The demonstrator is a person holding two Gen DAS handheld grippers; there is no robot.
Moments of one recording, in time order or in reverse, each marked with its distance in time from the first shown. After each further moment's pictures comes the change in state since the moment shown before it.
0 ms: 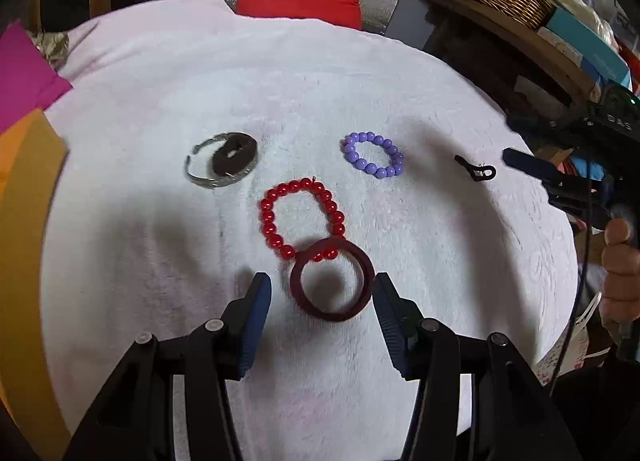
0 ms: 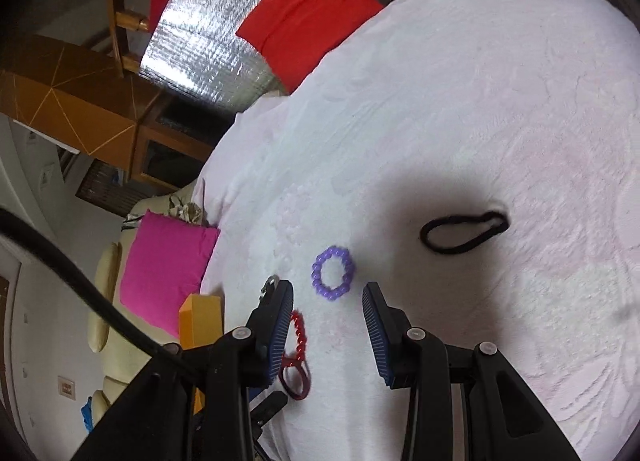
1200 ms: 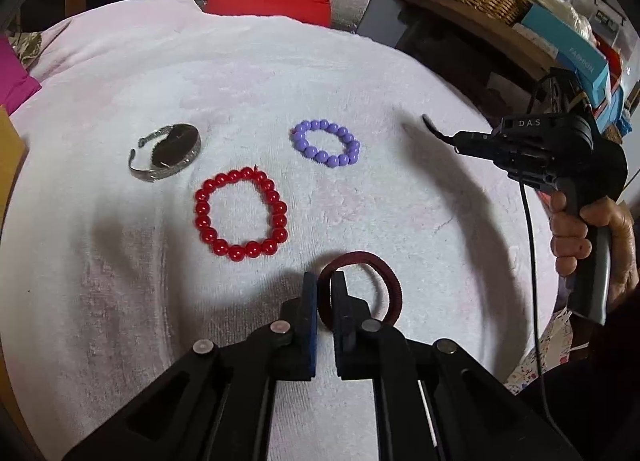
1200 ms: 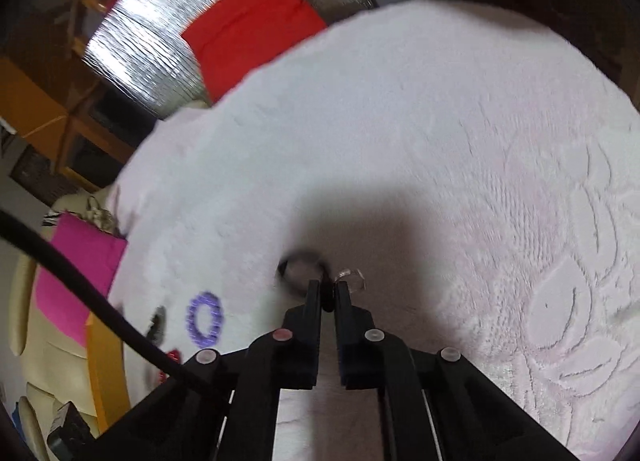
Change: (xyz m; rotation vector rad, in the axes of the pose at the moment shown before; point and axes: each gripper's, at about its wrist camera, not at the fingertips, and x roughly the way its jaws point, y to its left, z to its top) left arm 0.012 -0.021 -0.006 0.025 -0.030 -0.094; right arm 0.009 -0.043 0.031 -0.101 -0.059 -0.307
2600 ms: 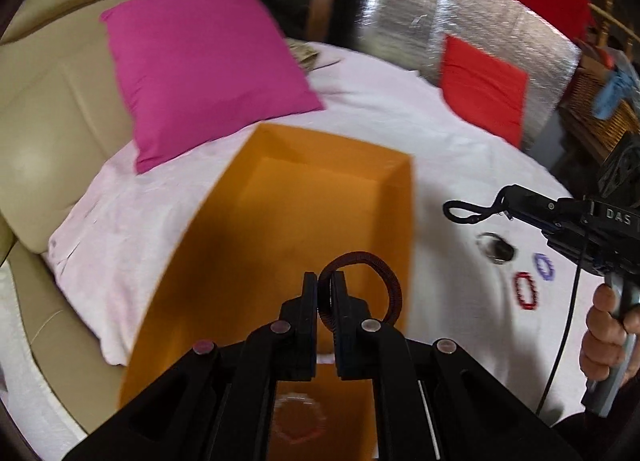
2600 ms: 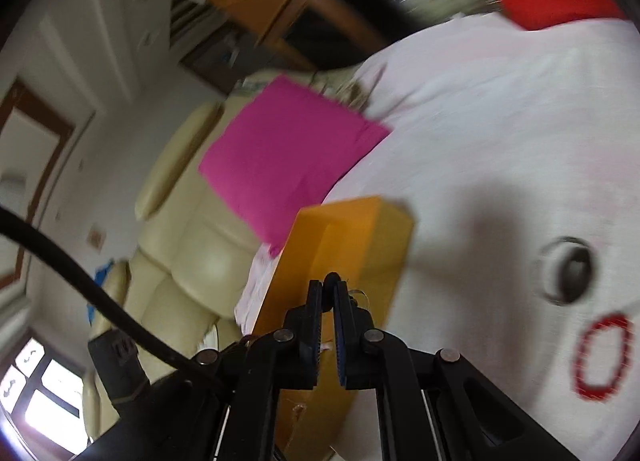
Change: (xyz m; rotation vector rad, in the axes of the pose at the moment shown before) left arm -0.216 0.223 -0.049 -0.390 -0.211 0.471; right arm 0.038 0.331 -0.134 -0.399 0.243 0.626
